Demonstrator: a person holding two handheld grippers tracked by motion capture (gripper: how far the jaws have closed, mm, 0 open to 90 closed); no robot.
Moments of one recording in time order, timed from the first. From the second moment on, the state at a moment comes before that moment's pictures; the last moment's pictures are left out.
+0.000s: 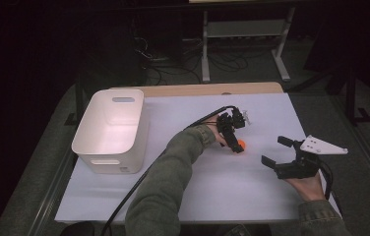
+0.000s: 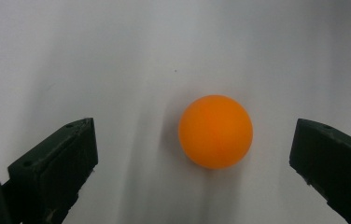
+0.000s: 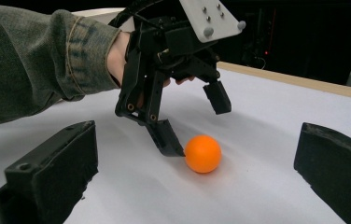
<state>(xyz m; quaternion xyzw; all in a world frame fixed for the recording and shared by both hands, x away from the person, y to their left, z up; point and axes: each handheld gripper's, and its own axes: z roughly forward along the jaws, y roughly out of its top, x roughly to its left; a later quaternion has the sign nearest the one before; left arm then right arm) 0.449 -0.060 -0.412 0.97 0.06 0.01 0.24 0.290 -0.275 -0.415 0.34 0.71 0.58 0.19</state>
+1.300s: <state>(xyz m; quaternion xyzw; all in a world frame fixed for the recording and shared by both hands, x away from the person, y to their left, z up) 0.445 -0.074 -0.420 0.98 0.02 0.00 0.22 0.291 -0.277 -0.415 0.34 0.71 0.59 0.19</state>
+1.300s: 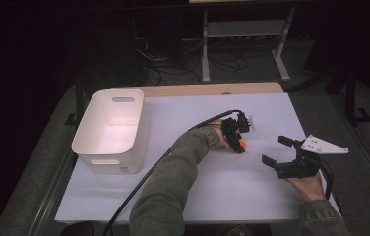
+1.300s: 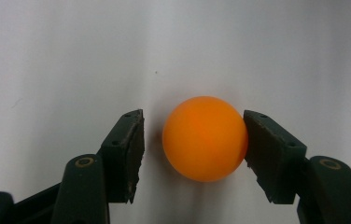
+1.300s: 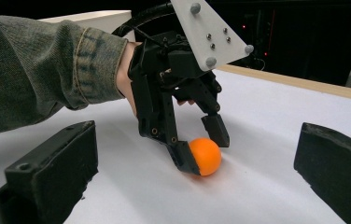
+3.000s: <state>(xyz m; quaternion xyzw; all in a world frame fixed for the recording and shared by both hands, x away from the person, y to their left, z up) 0.435 -0.042 -0.361 0.96 0.02 0.05 0.26 0.290 -0.275 -0.415 0.34 0.71 0.59 0.19</state>
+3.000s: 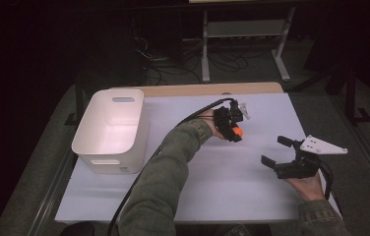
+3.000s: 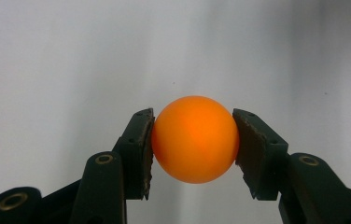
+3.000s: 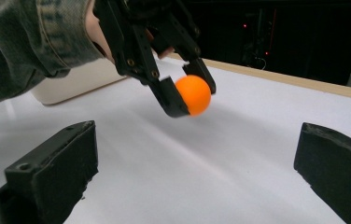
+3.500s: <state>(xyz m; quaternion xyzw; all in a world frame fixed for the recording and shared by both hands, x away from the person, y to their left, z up) 0.424 -0.024 -0.332 0.96 0.03 0.07 0.28 0.290 -0.271 -0.415 0.33 0.72 0.58 0.18</state>
